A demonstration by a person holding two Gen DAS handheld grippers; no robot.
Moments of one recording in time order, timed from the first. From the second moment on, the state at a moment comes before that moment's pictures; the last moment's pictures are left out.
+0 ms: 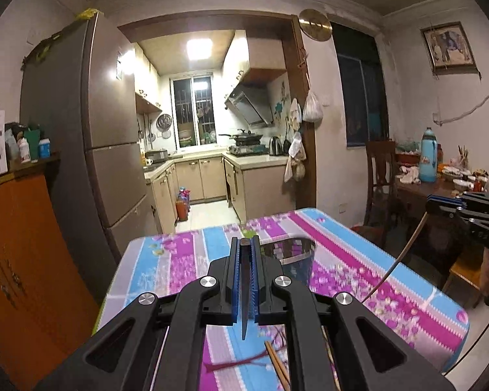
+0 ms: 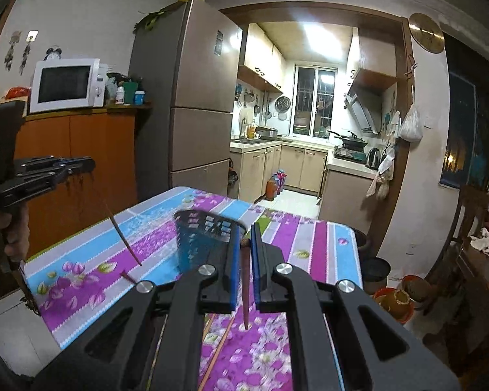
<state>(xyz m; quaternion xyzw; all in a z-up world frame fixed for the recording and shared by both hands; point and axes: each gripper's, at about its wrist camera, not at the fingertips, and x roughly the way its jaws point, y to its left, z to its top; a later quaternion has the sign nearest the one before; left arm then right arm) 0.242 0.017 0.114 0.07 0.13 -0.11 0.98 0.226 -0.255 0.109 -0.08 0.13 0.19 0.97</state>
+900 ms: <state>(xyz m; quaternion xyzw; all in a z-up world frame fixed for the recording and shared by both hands) 0.411 0.002 0.222 0.02 0.20 -0.13 0.97 0.375 -0.219 0.227 -0.01 0.18 0.21 0.96</state>
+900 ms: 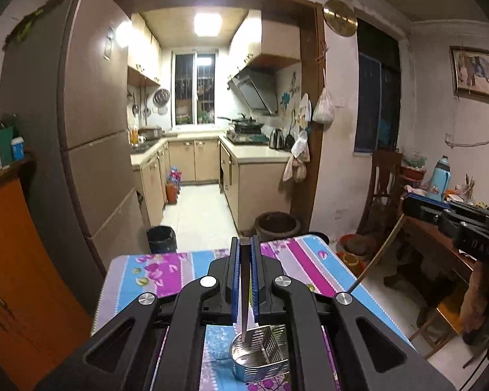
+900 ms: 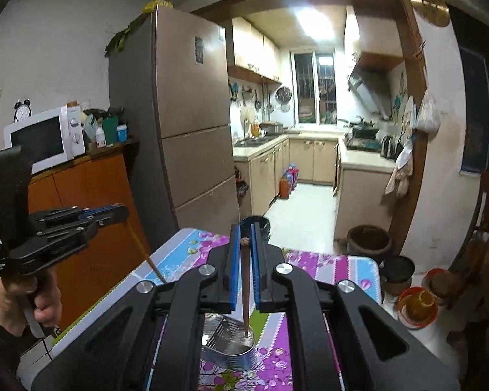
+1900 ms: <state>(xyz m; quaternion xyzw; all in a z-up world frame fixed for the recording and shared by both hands) 0.496 -0.012 0.158 0.02 0.29 -0.11 0.95 0.453 -0.201 0.159 0.01 0.29 0.22 0.93</state>
